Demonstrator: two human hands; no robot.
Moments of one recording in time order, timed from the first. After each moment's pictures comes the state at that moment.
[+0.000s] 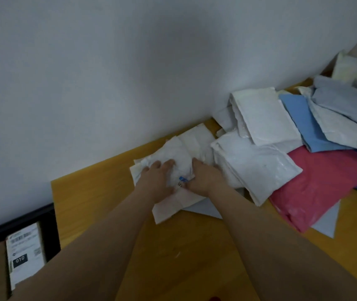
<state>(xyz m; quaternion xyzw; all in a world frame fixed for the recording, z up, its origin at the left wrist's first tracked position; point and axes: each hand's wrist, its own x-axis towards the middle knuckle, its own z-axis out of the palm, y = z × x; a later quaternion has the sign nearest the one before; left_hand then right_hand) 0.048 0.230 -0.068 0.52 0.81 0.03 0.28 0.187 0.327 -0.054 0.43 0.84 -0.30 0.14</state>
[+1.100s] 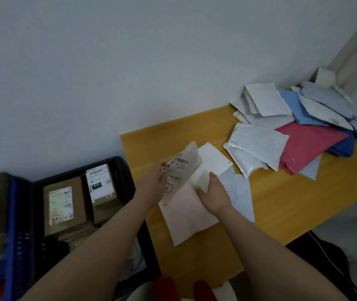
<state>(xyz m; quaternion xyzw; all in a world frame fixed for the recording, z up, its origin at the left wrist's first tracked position) 0.079 -0.058 0.033 0.40 0.81 0.32 0.30 0.245 0.044 -0.011 0.51 0.79 -0.35 0.01</state>
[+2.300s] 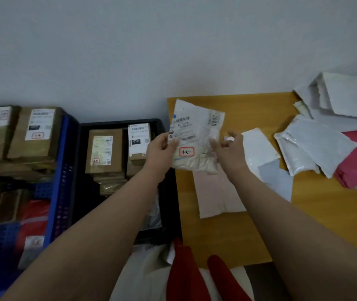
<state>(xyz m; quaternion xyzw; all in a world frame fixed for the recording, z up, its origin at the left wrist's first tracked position) 0.048 -0.122 0.024 0.07 0.67 0.65 0.34 0.156 0.022 0.015 0.47 0.66 -0.56 -0.15</state>
